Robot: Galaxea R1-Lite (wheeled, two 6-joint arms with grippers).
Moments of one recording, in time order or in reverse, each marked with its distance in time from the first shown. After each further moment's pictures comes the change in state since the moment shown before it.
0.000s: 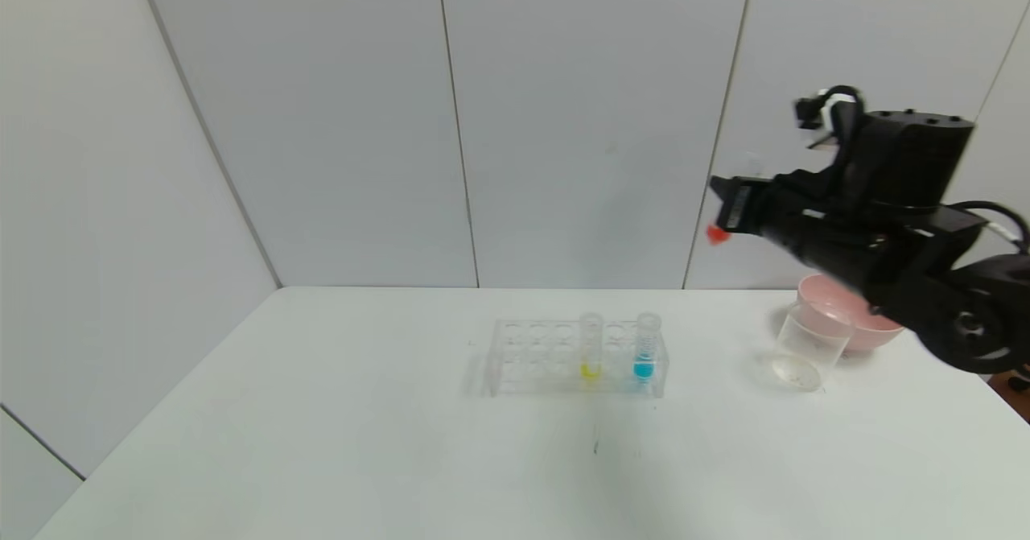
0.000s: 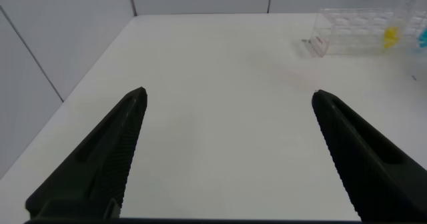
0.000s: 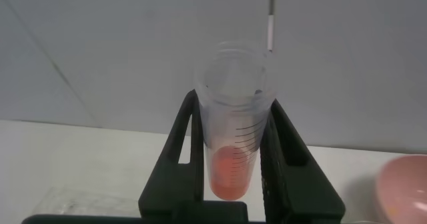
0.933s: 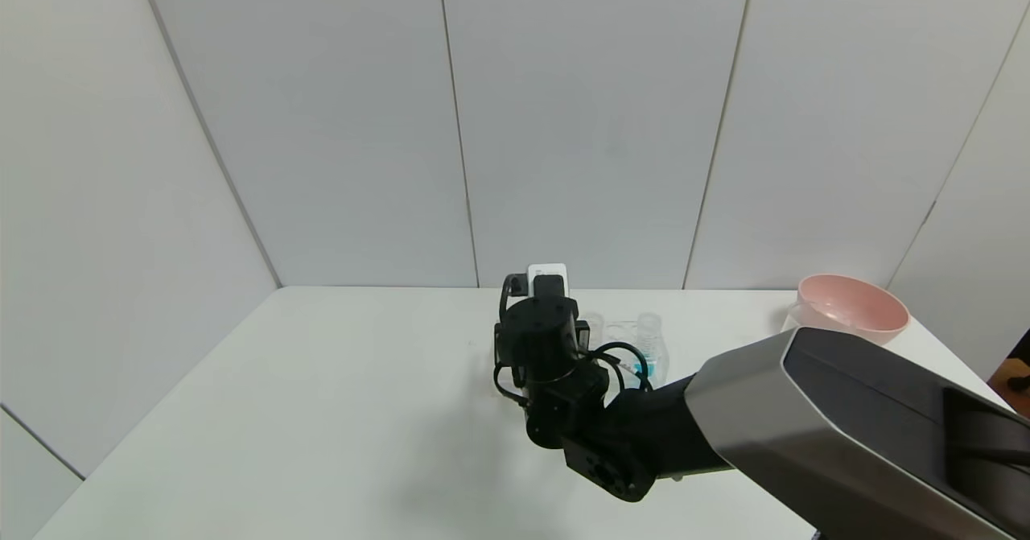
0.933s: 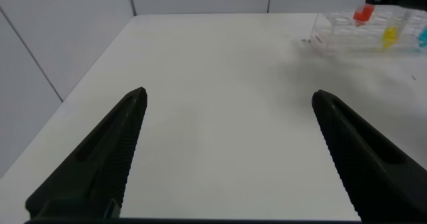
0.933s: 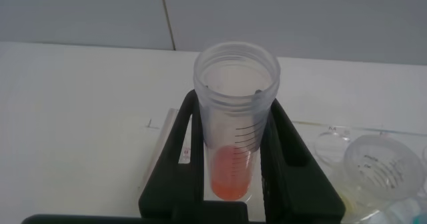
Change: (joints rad) left arm 0.000 0.000 0.000 0.000 0.000 0.000; right arm 0.563 0.608 -0.419 -0.039 -0.583 0.039
